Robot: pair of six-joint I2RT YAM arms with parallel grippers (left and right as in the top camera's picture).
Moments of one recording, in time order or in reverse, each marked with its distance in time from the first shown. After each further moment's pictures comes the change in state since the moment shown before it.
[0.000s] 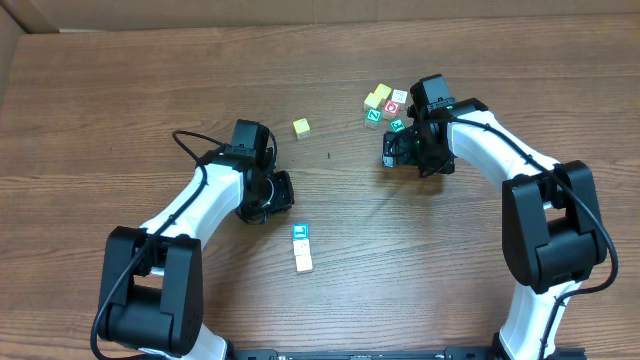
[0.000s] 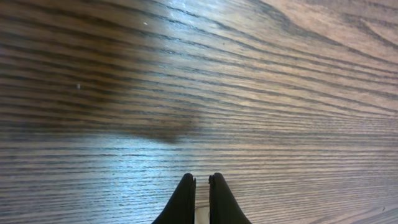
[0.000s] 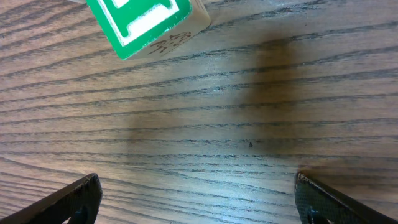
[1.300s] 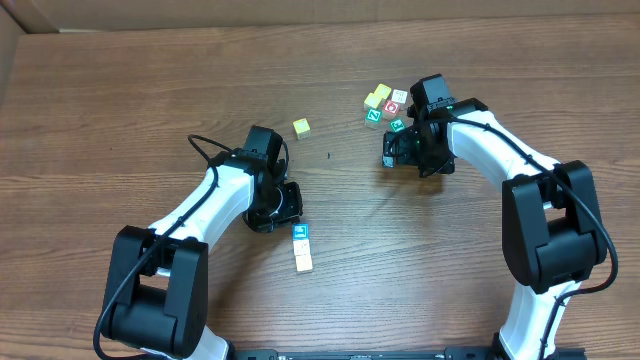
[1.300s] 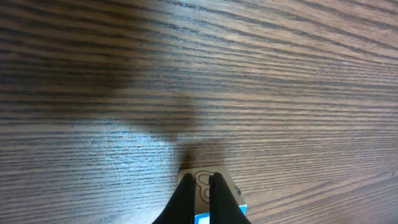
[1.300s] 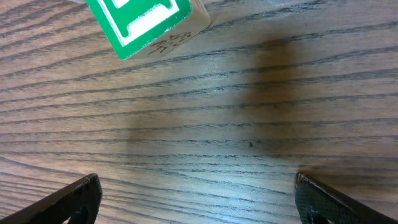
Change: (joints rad) left arm -0.057 0.000 0.000 -0.095 0.028 0.000; right arm 0.000 0.000 0.000 0.000 0.000 0.000
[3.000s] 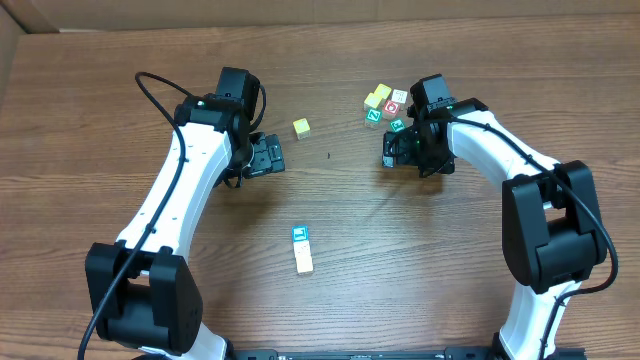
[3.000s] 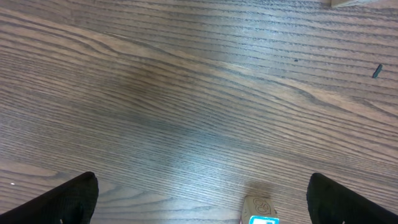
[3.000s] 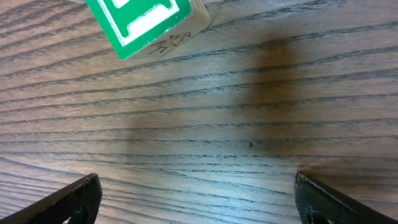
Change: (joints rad) left arm 0.078 0.004 0.423 -0.351 -0.376 -0.007; right arm 0.000 0.000 0.000 0.000 0.000 0.000
